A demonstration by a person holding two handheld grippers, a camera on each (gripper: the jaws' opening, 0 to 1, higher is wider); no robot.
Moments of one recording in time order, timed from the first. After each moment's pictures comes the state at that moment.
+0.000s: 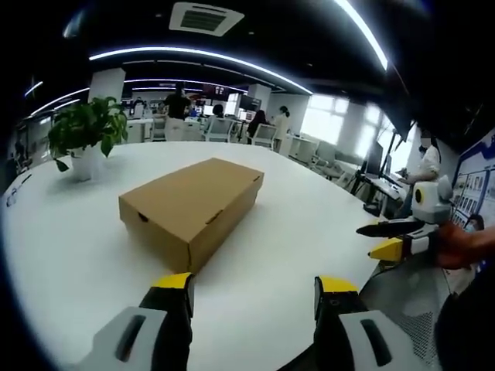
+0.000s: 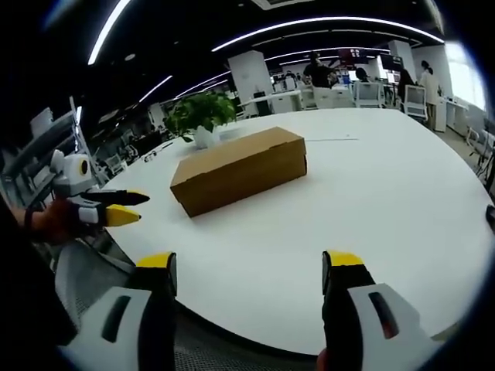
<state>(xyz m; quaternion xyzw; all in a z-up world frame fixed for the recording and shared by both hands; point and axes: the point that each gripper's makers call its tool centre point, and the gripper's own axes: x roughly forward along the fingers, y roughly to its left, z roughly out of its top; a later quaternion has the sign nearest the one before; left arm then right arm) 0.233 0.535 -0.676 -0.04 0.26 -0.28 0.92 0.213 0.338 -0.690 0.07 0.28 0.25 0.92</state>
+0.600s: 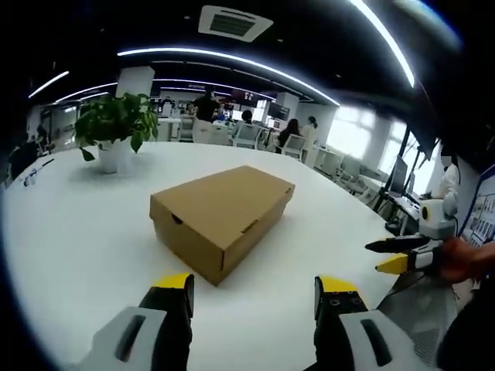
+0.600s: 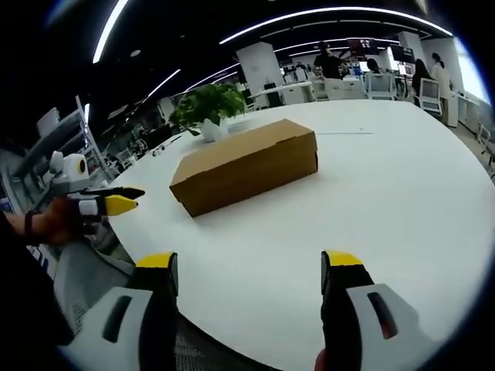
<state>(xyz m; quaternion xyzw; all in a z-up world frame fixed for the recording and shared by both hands) 0.250 0.567 -0.671 -0.08 0.26 -0.20 0.94 0.251 0.347 -0.699 0.08 0.30 0.29 0.90</state>
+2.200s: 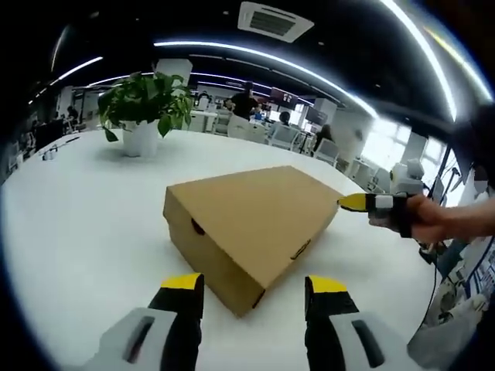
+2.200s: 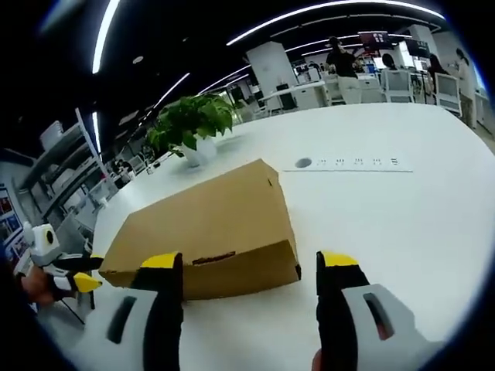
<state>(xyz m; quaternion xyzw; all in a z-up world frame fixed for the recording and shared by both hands) 0.327 0.573 -0.711 -0.11 0.27 -0.12 0.95 0.461 0.378 -0.699 0.10 0.29 0.33 0.89</state>
